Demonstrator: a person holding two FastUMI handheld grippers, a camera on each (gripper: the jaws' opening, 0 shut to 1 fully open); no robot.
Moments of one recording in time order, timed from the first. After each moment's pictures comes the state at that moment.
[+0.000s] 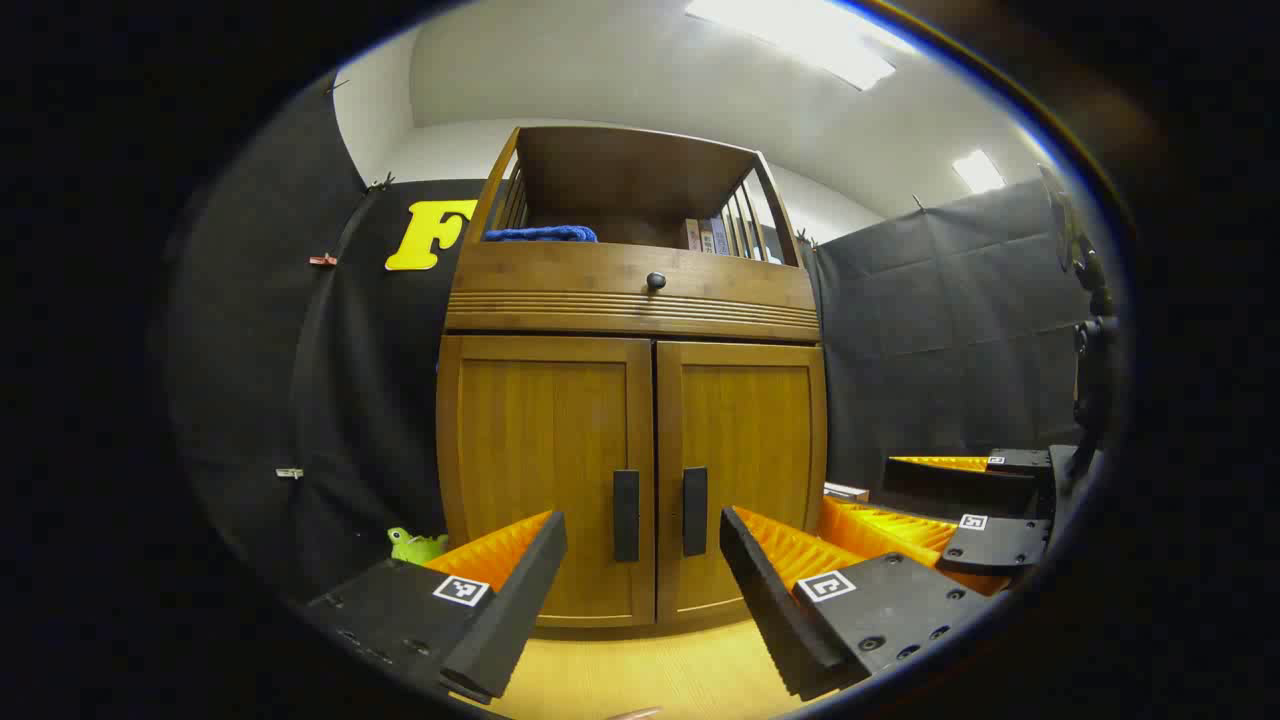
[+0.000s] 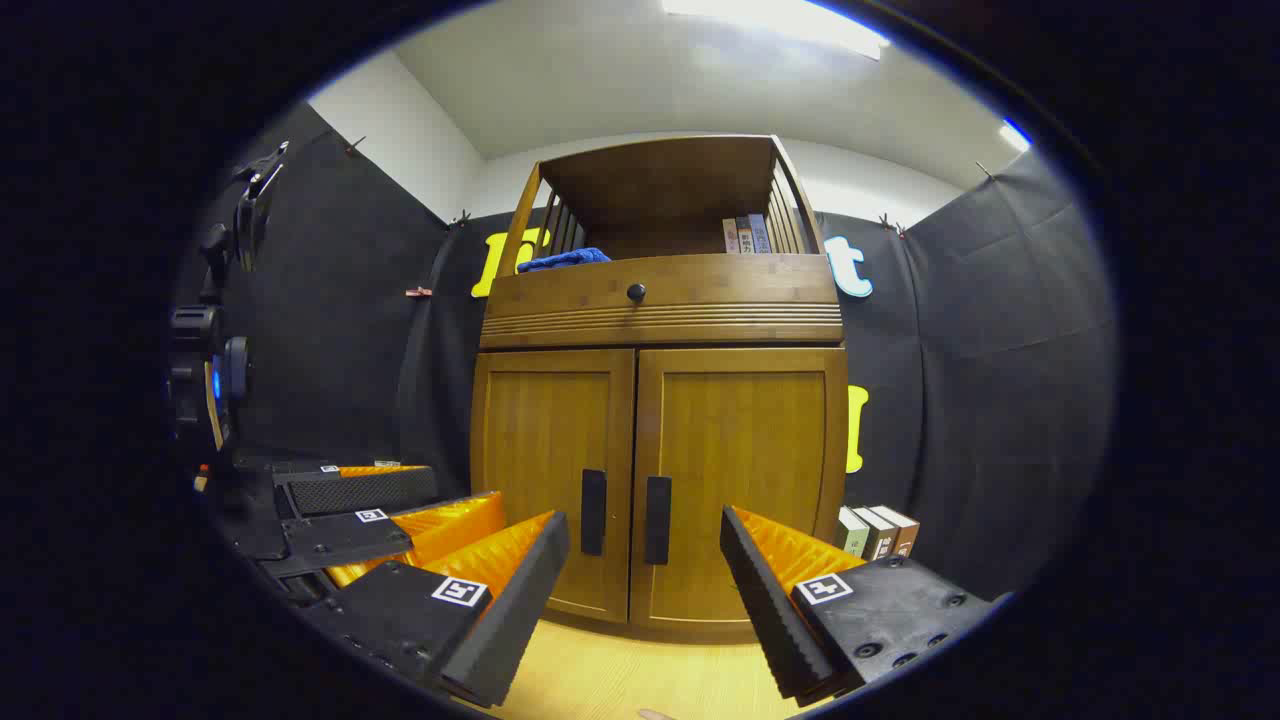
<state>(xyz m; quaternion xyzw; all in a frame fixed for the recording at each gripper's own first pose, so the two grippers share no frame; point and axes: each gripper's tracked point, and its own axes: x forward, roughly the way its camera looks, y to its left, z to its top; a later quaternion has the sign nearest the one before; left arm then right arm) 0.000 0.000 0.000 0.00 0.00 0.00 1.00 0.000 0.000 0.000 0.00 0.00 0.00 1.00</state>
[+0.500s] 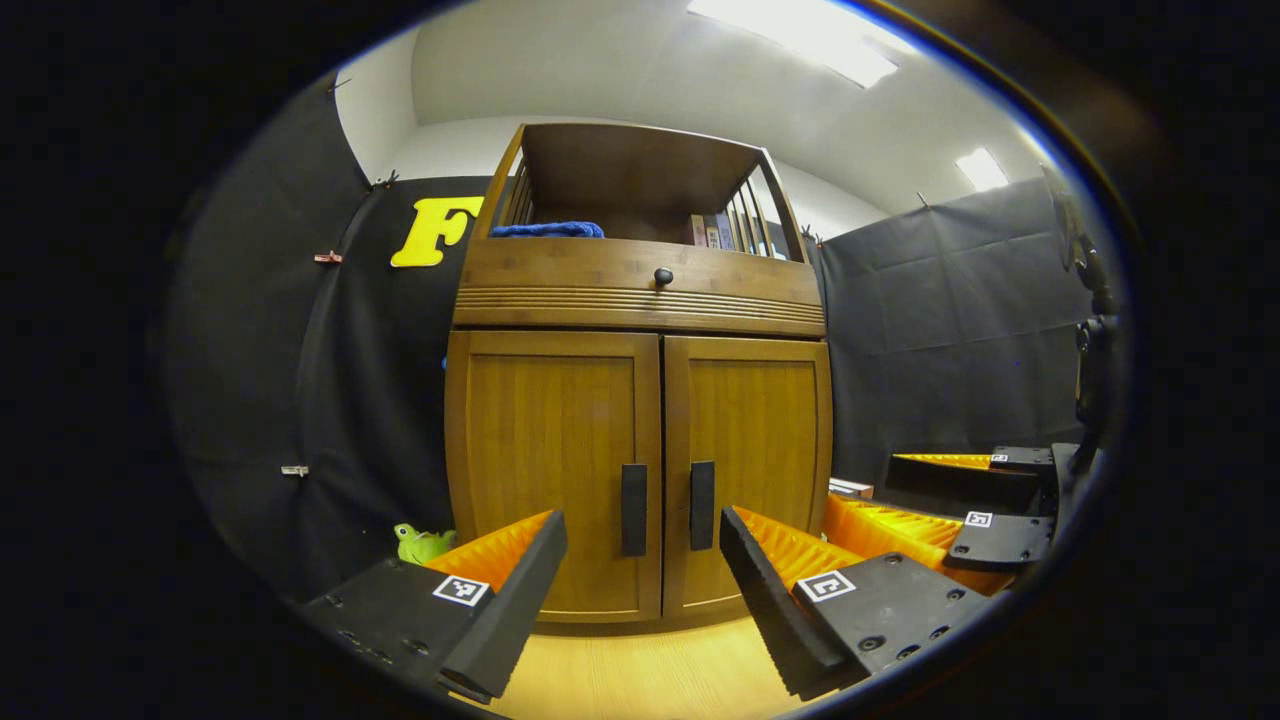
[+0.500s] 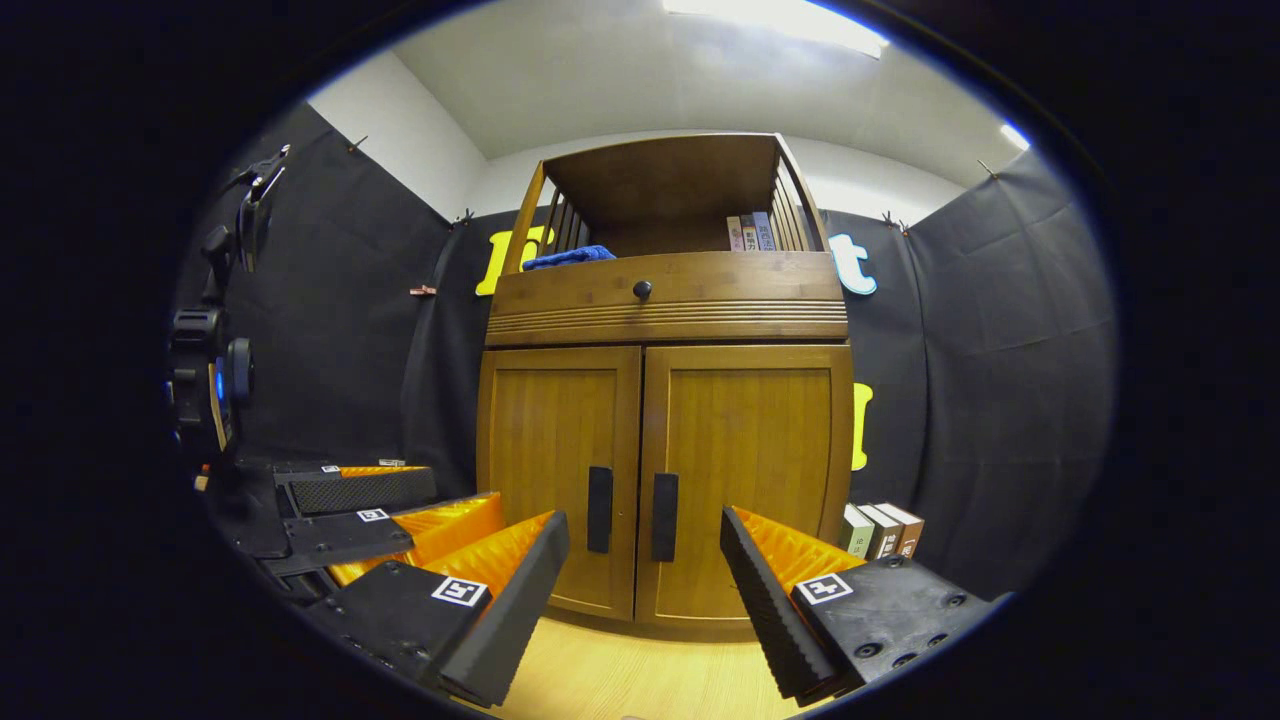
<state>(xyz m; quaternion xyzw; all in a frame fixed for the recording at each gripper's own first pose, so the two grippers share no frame) -0.007 0.007 0.000 0.00 0.00 0.01 1.00 -0.003 0.003 -0.003 0.00 0.01 0.01 1.00</state>
